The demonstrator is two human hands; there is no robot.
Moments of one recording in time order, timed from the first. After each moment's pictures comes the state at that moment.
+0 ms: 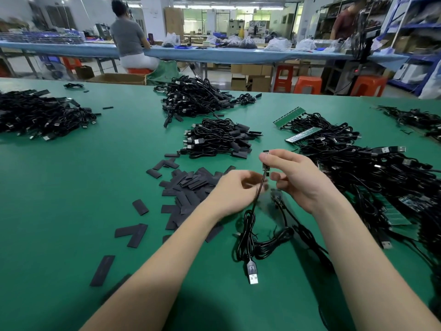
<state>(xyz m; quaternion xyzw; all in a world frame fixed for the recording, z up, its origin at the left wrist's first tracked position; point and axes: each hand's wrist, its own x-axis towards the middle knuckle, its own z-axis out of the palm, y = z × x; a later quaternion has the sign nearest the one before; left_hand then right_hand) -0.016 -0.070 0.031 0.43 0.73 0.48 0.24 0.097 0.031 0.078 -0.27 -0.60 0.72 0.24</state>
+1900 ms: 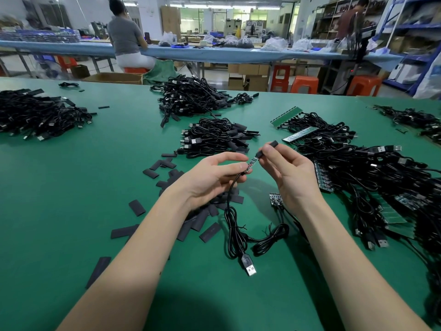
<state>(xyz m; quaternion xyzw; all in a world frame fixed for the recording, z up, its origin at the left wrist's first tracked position) -0.045 -0.095 0.061 0.31 0.54 0.64 0.44 0.081 0.033 0.052 -0.14 -0.49 0.76 0.40</state>
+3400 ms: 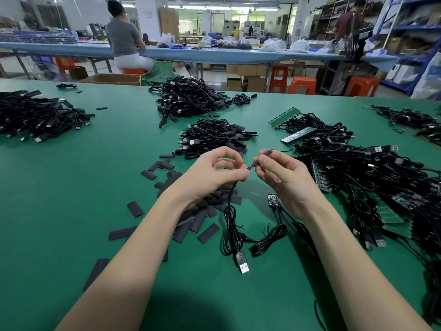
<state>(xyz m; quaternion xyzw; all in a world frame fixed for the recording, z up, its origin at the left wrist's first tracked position) -0.046 -0.100 0.061 0.44 0.62 0.58 0.29 0.095 0.034 0.053 -0.12 -0.53 0.79 0.30</state>
